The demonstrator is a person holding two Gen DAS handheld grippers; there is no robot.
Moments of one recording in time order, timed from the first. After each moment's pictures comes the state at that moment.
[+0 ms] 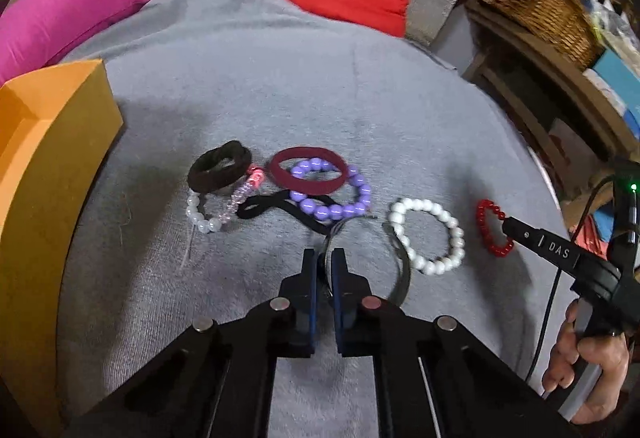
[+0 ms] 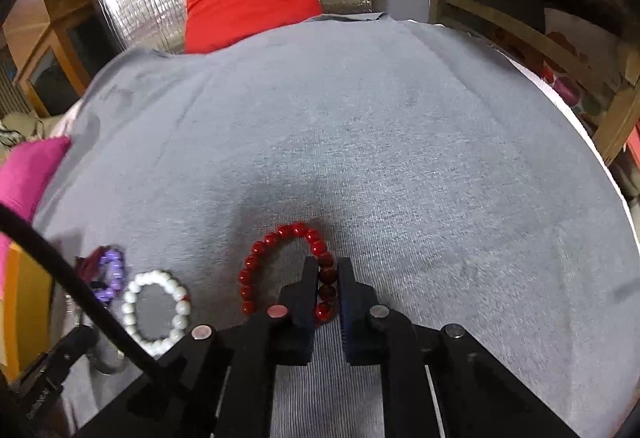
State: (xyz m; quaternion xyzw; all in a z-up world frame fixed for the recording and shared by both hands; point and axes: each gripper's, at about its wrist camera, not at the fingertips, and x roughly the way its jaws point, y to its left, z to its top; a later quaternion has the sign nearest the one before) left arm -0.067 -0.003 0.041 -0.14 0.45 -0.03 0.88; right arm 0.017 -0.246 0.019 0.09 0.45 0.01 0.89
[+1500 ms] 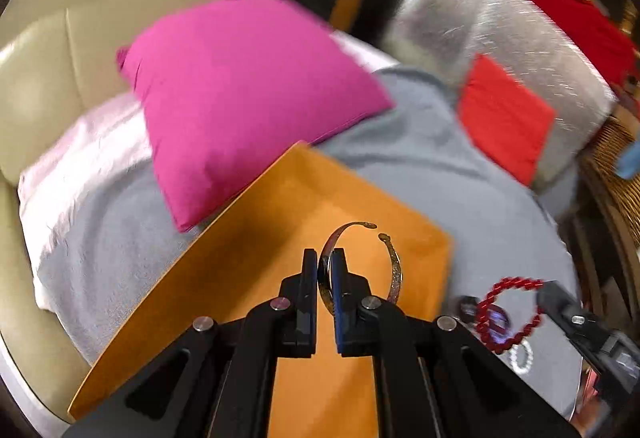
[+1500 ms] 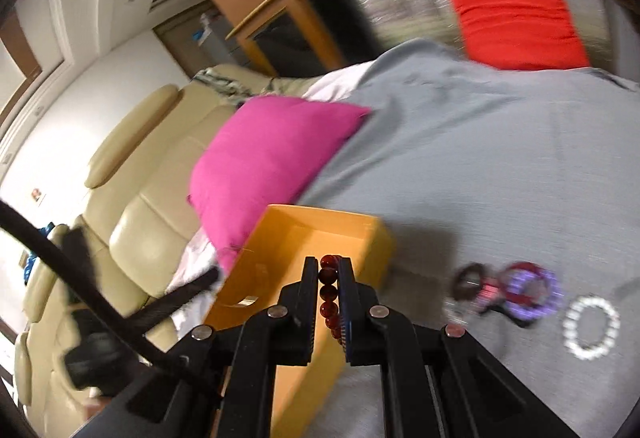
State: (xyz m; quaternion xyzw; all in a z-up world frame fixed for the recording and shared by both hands) left arm -0.133 0.239 0.124 -0.26 0.37 0.21 0.87; right arm -0.045 0.022 0.132 0.11 0.40 0.38 0.83
